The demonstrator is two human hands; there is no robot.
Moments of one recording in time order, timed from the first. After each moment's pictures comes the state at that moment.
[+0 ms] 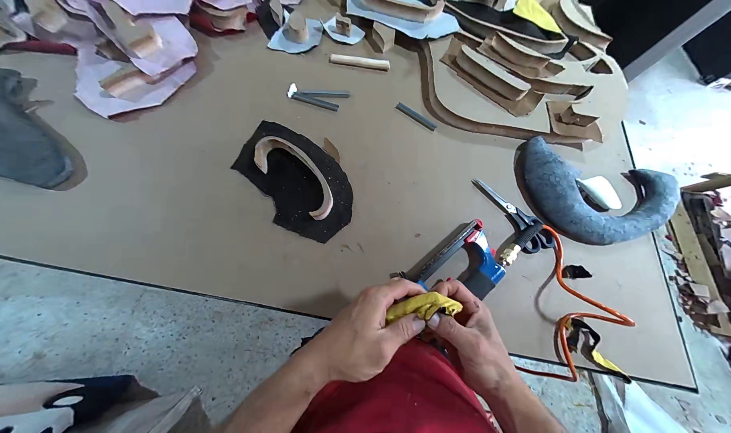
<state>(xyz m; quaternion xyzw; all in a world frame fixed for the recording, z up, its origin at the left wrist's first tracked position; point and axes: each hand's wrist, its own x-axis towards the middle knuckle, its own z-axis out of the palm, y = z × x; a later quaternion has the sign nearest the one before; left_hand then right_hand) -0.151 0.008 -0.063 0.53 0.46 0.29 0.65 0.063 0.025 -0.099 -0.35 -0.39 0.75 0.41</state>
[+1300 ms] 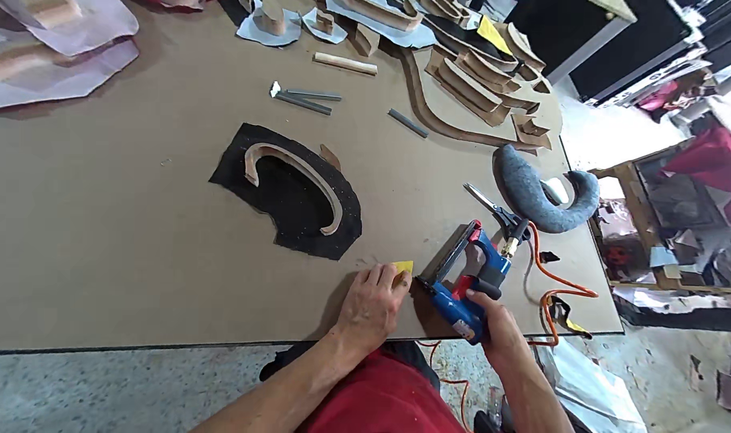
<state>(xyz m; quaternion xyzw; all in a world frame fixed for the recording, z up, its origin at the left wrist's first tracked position) -0.176 0.017 -0.192 0.81 0.54 0.21 0.11 0.072 0.023 -0.137 -0.77 -0.16 0.50 0.35</state>
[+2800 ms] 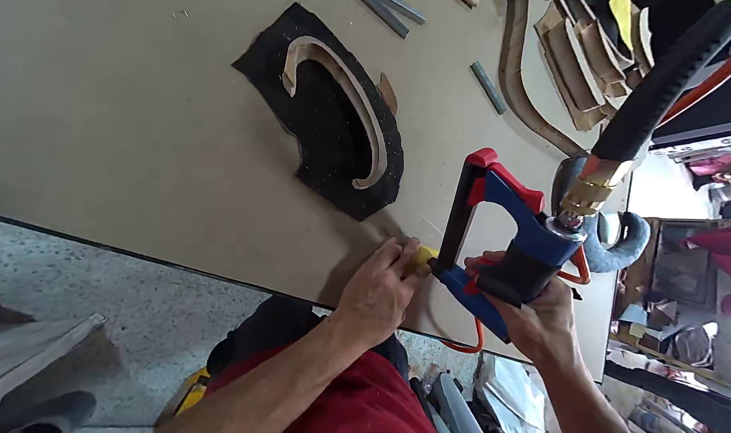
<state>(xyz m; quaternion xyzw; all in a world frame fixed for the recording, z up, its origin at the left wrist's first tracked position) -0.167 -0.001 -0.195 0.72 0.59 0.31 0.19 0.024 0.085 -0.075 -0.52 -0.72 0.40 0.22</state>
